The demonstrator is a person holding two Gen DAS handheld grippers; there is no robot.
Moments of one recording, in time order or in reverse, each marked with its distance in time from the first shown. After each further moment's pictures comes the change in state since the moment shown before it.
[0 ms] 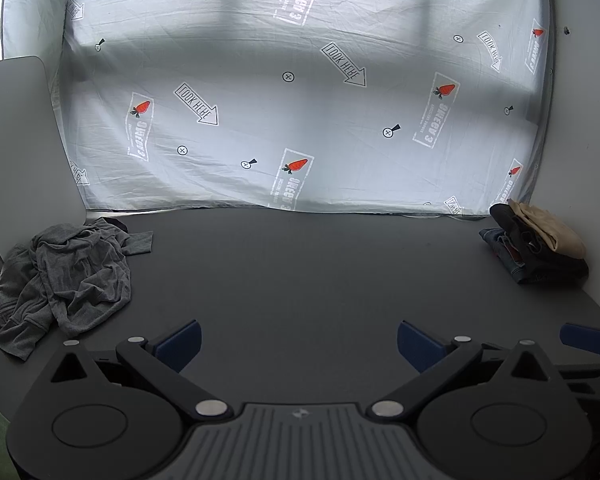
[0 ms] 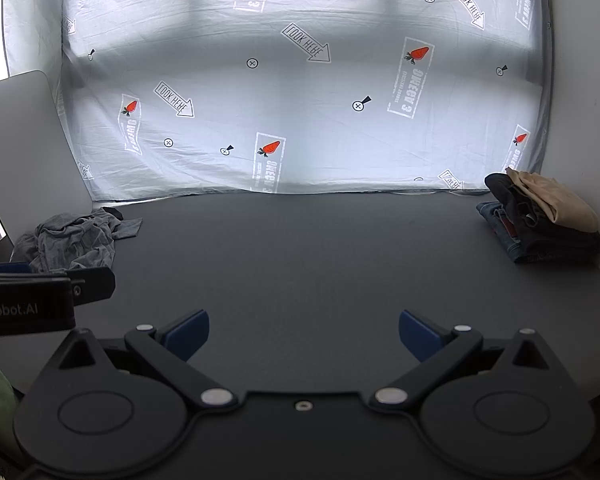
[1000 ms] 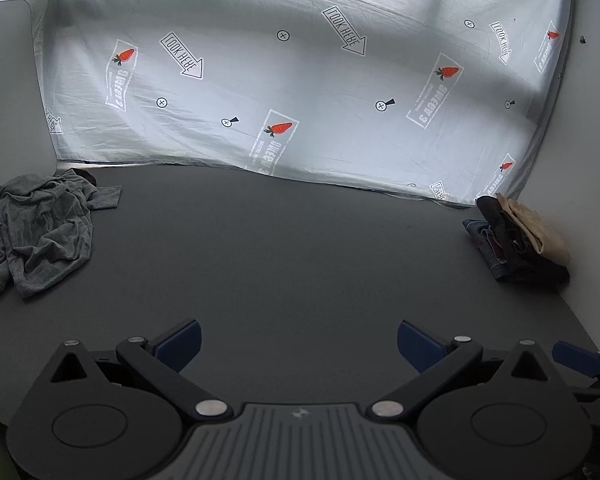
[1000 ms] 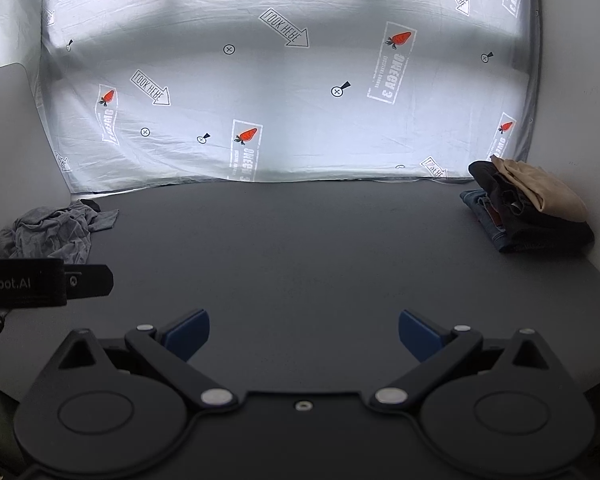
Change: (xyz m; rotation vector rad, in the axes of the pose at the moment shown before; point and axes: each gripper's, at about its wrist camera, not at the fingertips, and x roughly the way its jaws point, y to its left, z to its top) left arm 0.054 -0.009 0.005 -0.143 0.110 -0.127; right arm 0.024 -0.038 0.001 0.009 0.019 -0.048
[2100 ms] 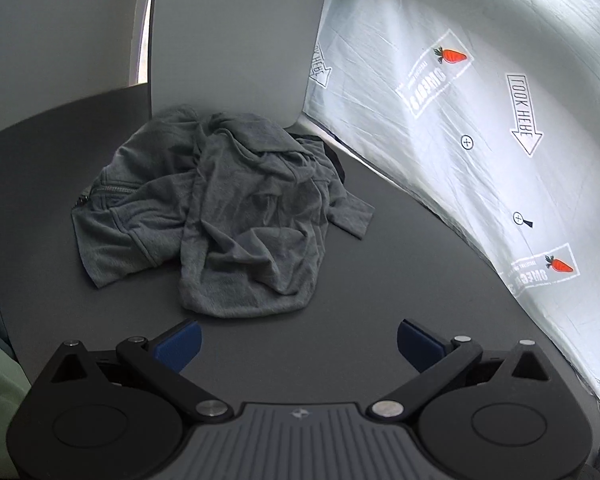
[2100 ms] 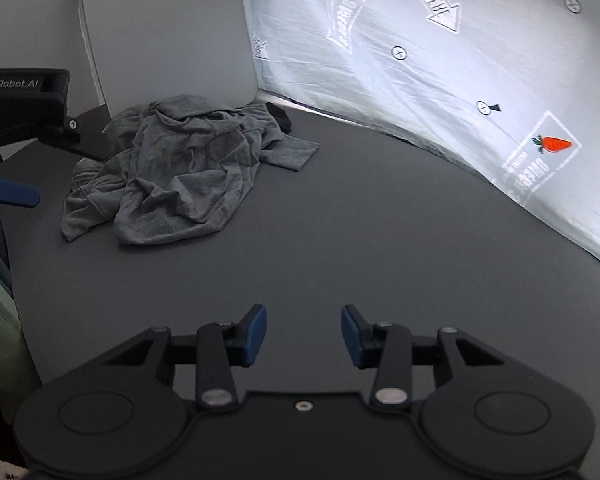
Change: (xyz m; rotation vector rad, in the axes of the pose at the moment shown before) left arm 0.073 0.309 0.095 -0.587 -0.019 0.519; right arm 0.269 0.276 0.072 -0.556 0.215 0.580
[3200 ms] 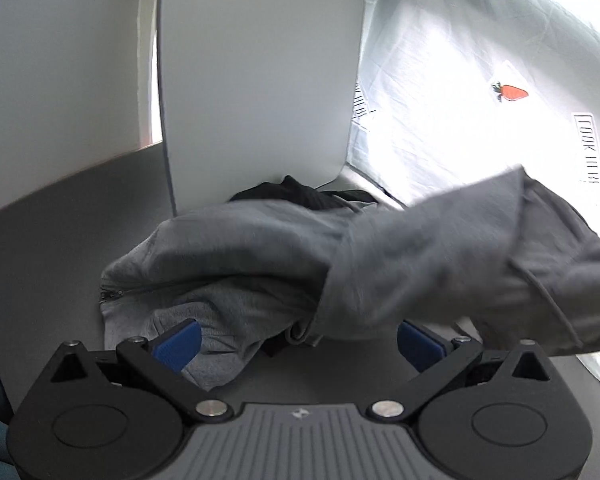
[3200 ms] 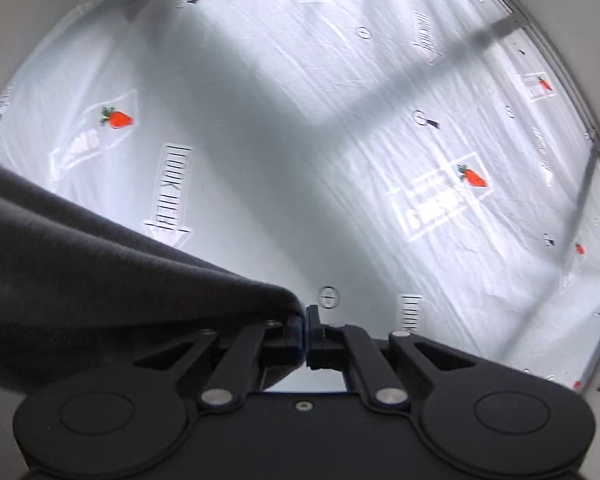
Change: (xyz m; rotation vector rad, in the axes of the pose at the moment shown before) left arm 0.052 0.007 0.067 0.080 -0.083 0.030; right arm 0.000 -0.119 0.164 -0.375 -0.494 -1.211
